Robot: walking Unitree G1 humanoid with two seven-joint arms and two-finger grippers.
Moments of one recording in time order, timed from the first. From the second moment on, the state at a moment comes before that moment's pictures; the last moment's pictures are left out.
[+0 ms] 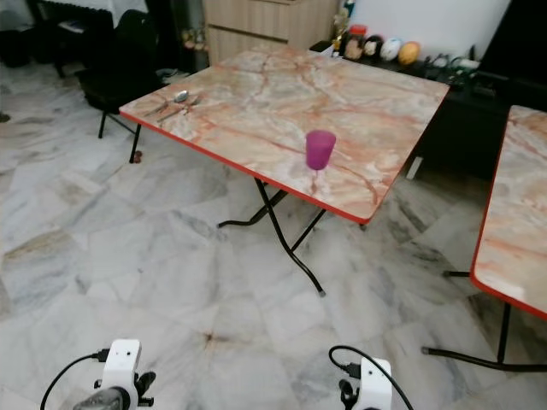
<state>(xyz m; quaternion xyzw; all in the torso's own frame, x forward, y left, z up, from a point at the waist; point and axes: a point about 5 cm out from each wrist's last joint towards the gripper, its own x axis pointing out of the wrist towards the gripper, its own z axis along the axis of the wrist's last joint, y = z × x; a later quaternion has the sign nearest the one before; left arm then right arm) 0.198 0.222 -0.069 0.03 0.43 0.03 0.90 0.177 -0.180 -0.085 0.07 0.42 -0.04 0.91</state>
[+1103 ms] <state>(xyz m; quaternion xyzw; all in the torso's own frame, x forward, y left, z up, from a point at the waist) 0.200 0.219 -0.069 0.03 0.42 0.03 0.90 0.180 -0.178 -0.084 0.07 0.41 -0.04 0.91</state>
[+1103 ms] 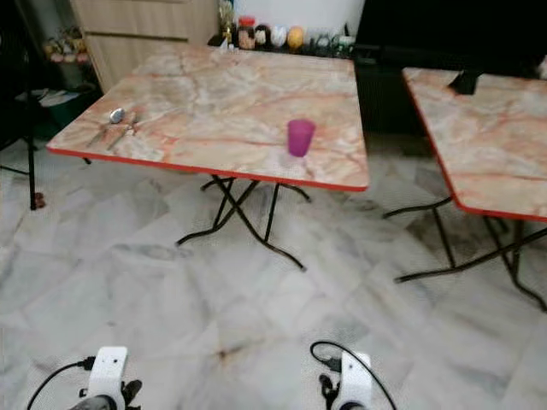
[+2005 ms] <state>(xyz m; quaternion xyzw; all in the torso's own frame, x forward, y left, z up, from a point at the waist) 0.201 0.216 -0.069 0.03 0.42 0.03 0.91 0.178 -0.179 -0.085 0.07 0.42 -0.04 0.91</state>
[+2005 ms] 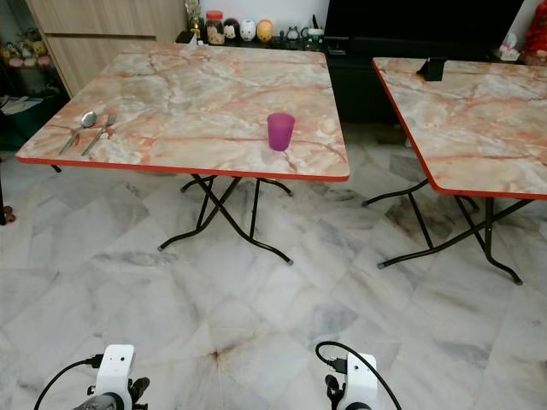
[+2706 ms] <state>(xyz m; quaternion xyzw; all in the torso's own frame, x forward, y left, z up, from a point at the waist) 0.219 0.198 -0.062 0.02 0.40 0.00 0.92 0.167 -0.192 -0.088 0.06 0.43 -0.05 0.90</state>
